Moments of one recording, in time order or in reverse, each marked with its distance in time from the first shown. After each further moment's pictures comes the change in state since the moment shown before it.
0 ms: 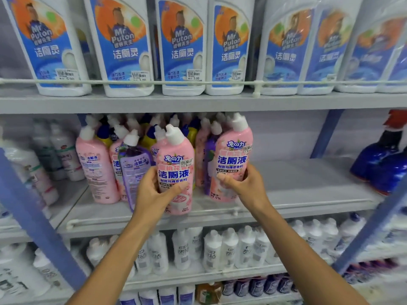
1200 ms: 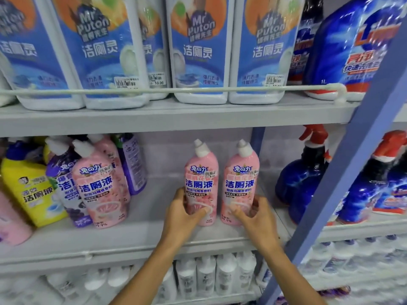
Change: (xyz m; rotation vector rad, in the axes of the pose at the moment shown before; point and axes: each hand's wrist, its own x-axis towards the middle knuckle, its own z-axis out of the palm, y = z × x) left_hand 0.047 -0.135 0.421 0.344 -0.065 -0.137; right_hand 0.086 0.126 -0.378 -0.283 0.116 0.130
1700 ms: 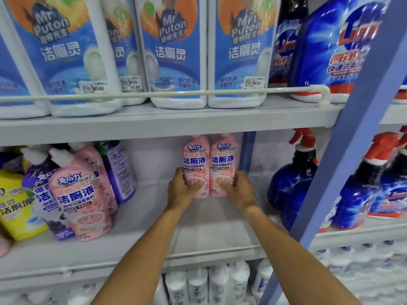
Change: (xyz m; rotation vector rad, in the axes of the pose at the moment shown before) left_hand 0.102 0.000 0.039 0.047 0.082 -0.003; right_hand 0.119 0.005 0.017 0.100 -0.113 -0.035
